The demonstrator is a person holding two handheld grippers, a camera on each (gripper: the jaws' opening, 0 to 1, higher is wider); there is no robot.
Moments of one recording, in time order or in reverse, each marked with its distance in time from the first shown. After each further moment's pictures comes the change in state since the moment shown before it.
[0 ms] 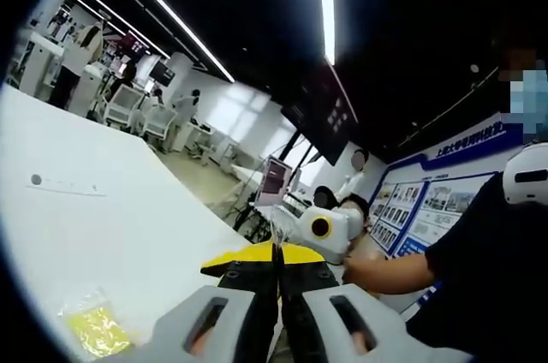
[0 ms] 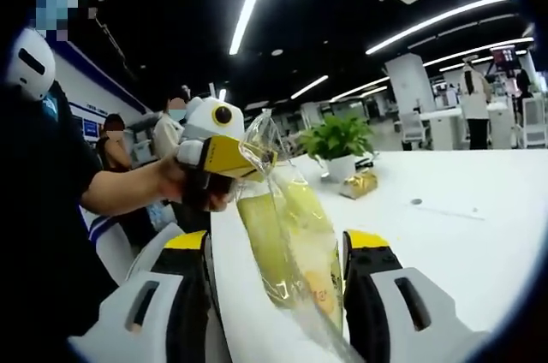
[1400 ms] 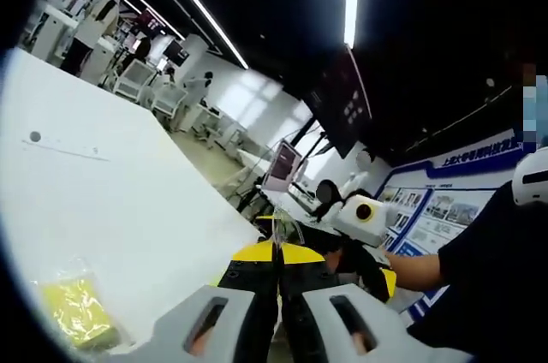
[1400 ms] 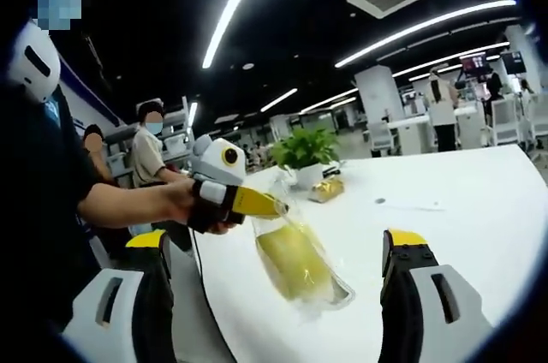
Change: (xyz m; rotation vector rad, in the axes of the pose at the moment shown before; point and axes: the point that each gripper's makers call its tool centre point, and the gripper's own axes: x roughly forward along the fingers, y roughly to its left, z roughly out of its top) left arm 0.023 0.029 -0.054 -0.124 0.053 0.031; right arm -0.069 -0.009 -0.001 0.025 -0.052 -0.174
